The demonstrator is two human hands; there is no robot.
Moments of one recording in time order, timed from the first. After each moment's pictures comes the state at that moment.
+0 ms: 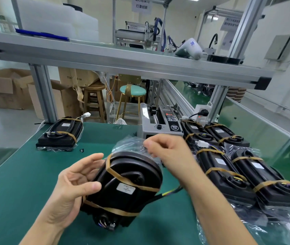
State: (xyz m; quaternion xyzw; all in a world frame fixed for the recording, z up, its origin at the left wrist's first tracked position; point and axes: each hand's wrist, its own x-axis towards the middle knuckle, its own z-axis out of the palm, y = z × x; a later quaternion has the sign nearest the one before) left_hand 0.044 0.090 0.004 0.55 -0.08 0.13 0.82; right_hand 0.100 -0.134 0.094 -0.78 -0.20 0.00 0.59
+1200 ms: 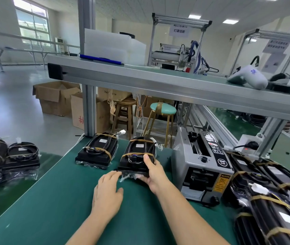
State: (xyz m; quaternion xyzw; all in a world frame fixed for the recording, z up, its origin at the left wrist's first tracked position) left_hand 0.126 0.132 -0.045 0.91 0.19 0.16 0.32; right_hand 0.238 0.023 -0.017 -0.59 0.06 0.20 0.78
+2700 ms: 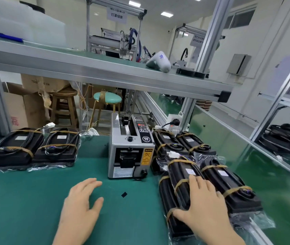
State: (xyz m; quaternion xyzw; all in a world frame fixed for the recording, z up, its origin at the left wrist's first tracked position) left_hand 0.092 0.015 -0.033 0.90 0.03 0.17 0.41; right_hand 0.081 -0.251 0.034 -0.99 0.06 -0.09 -0.03
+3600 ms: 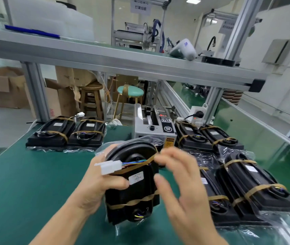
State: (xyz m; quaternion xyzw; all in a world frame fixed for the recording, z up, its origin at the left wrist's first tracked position) left_hand 0.069 0.024 0.038 0.63 -0.17 0.08 0.76; right_hand 0.048 -0.168 0.055 -0.81 -0.29 -0.31 0.40
